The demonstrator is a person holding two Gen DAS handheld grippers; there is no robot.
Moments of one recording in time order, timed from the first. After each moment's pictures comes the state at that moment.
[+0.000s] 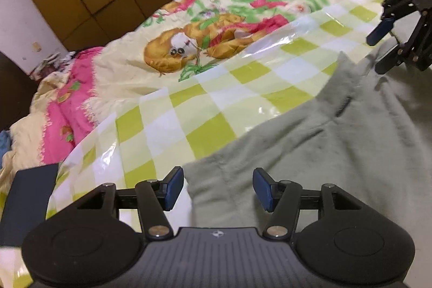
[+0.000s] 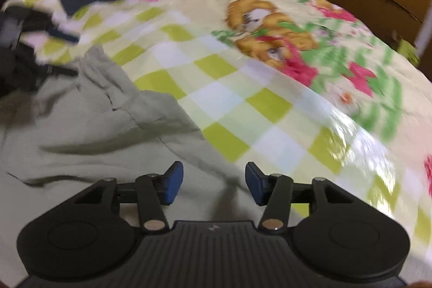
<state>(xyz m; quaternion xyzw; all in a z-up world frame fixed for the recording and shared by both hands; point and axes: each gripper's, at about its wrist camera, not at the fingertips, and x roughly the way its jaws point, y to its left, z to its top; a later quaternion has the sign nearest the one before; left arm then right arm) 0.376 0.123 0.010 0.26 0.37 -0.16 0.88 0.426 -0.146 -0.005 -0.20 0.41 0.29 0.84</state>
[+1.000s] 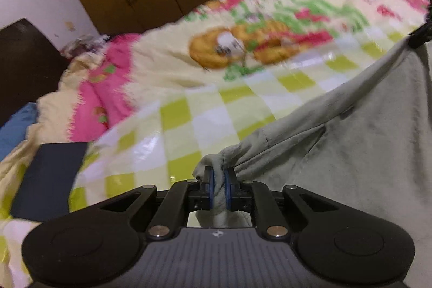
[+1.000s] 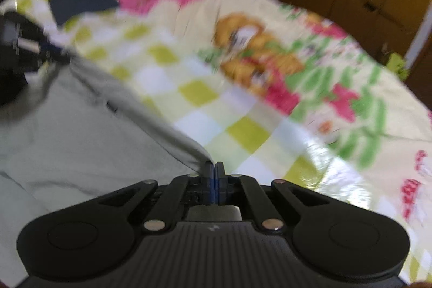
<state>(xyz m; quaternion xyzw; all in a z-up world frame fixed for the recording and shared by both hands) 0.366 0.167 0.040 0.21 0.35 -0.08 0.91 0.406 -0.156 0.059 -0.17 0.35 0.26 0.88</state>
